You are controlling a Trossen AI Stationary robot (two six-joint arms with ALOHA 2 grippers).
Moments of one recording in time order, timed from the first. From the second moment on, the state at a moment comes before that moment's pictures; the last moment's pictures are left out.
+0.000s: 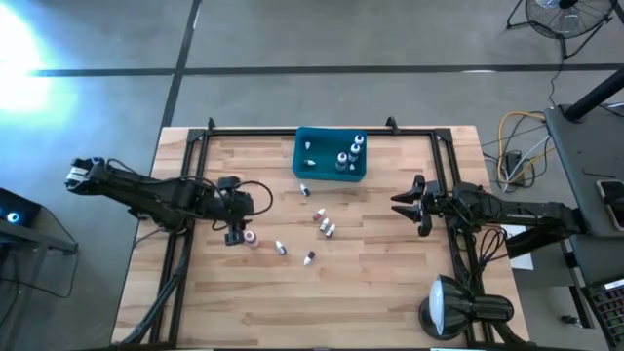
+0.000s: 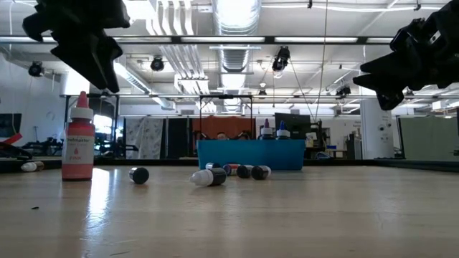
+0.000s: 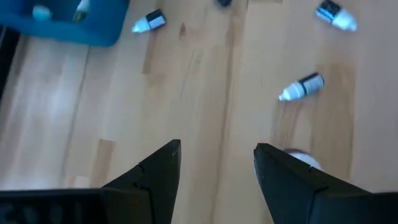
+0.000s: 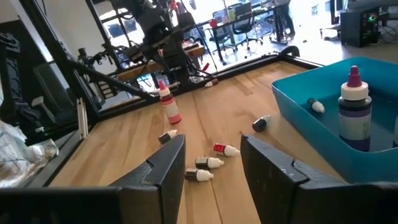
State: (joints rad) left arm -0.20 1.02 0.85 -0.87 -0.32 -0.23; right arm -0.10 0.09 0.01 0.03 -0.02 0.34
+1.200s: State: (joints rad) left arm -0.45 1.07 0.86 -1.00 -0.26 -0.42; right arm -0.10 0.09 0.01 0.03 -0.02 0.34
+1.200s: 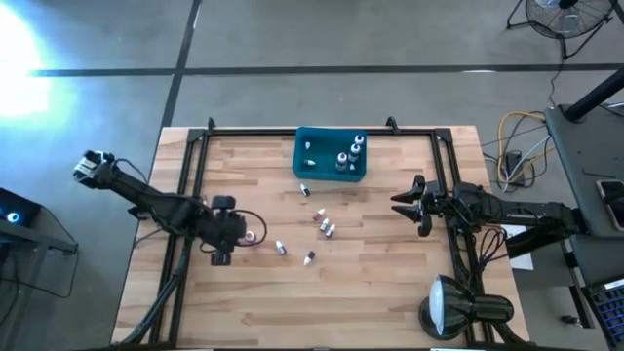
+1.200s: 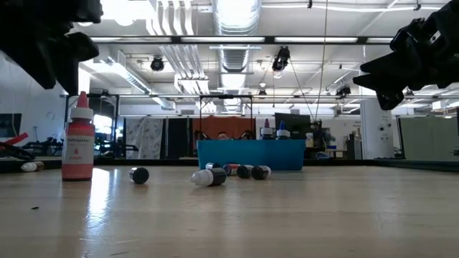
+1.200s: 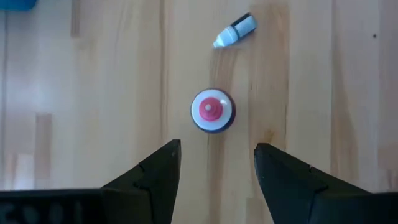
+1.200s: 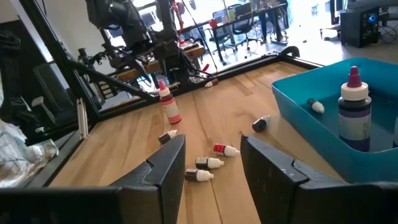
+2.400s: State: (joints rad) left arm -0.44 1.07 0.71 -0.70 -0.34 -0.40; right arm -0.10 0.09 0.01 0.03 -0.02 0.34
